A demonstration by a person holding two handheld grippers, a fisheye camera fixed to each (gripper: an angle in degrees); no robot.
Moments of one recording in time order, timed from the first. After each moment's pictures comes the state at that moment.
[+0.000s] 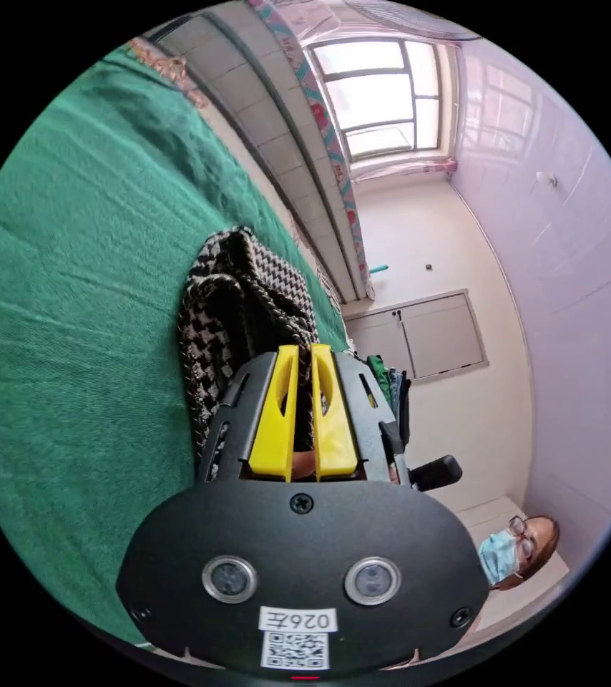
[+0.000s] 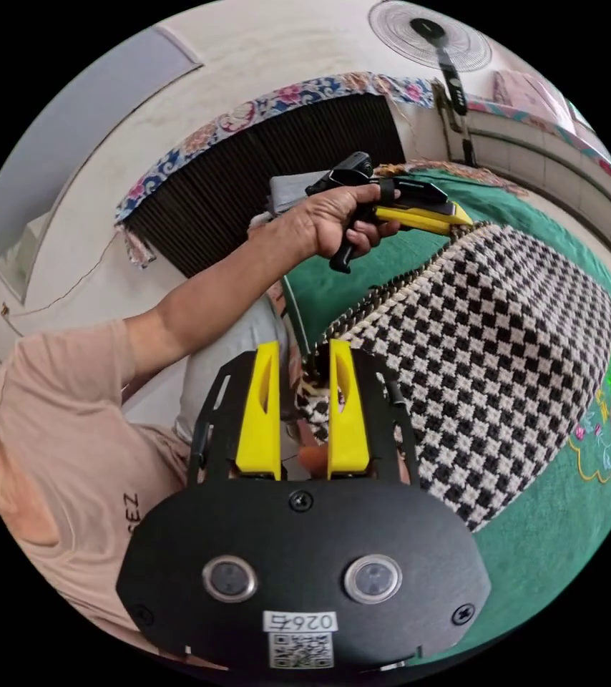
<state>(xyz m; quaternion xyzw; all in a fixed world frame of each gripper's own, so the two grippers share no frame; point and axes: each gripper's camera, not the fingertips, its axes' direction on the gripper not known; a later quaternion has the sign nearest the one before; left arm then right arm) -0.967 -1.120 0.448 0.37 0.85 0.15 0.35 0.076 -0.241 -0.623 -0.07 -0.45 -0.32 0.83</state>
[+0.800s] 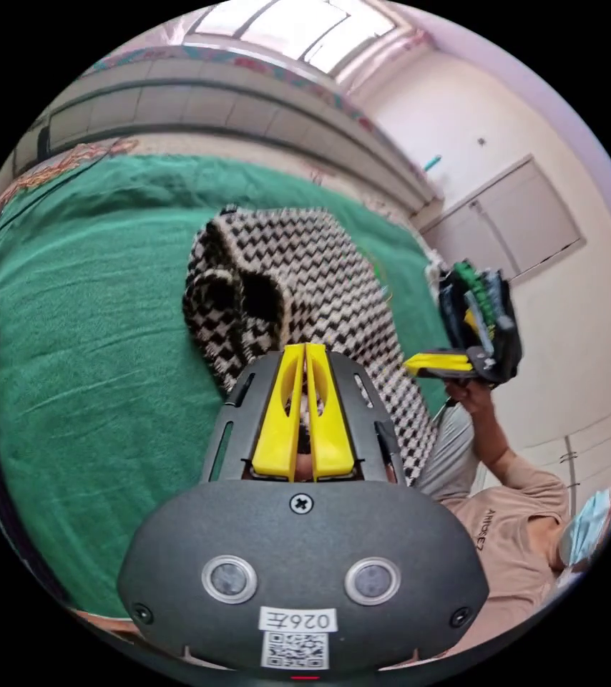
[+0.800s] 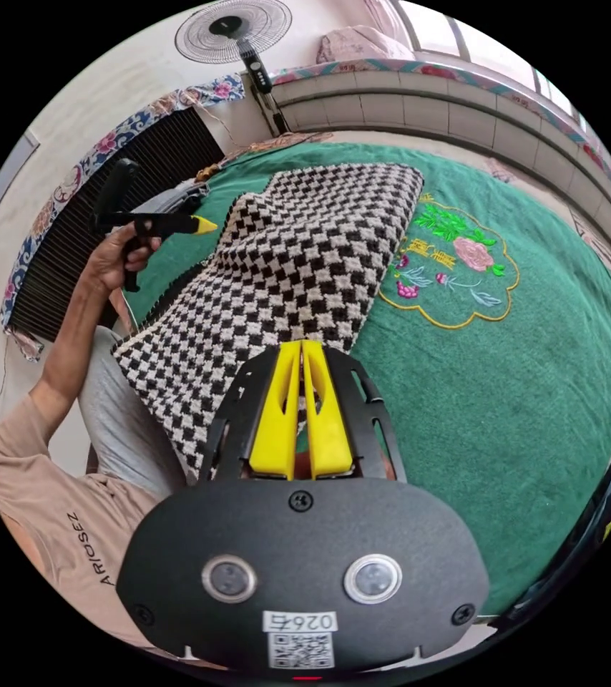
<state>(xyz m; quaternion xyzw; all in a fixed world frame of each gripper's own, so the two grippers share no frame) -0.896 -1.063 0.351 0.49 0.64 0.22 0.55 0.232 -0.252 -0.560 -0.11 -0.26 -0.13 0.95</state>
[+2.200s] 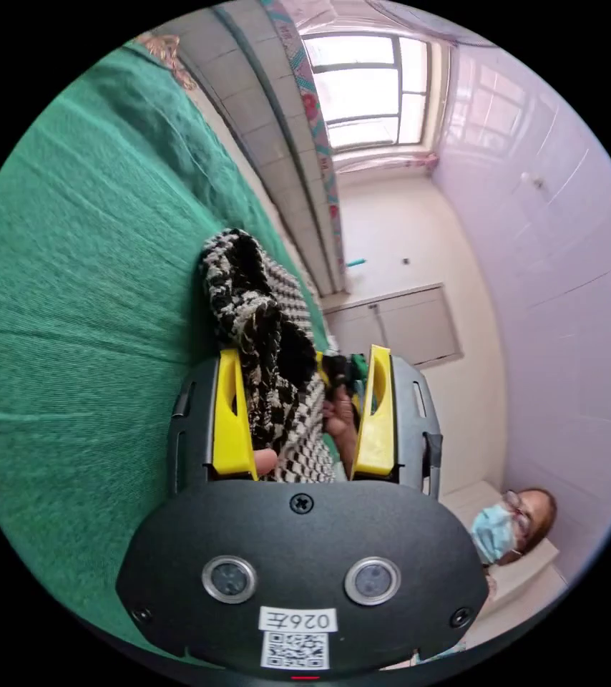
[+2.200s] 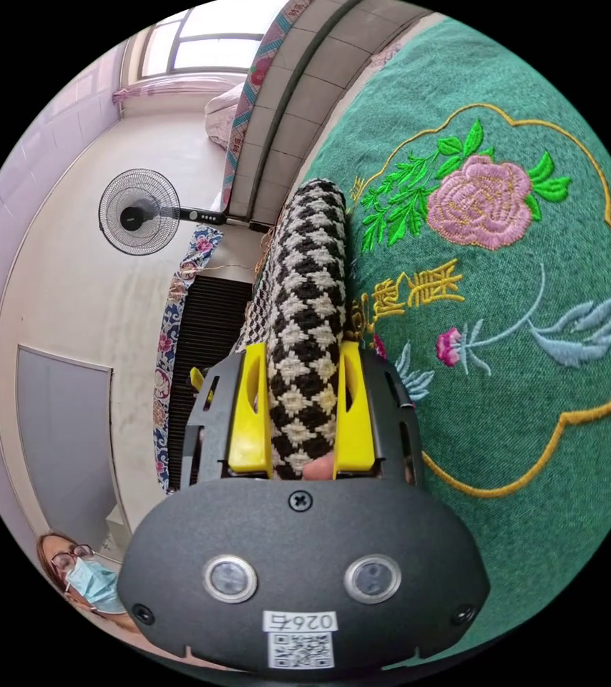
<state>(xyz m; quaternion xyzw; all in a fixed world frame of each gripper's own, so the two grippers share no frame) -0.866 -1.270 0.453 0.37 0.86 0.19 0.30 0.401 -0.289 -0.361 -0.10 -0.54 0.20 0.81</state>
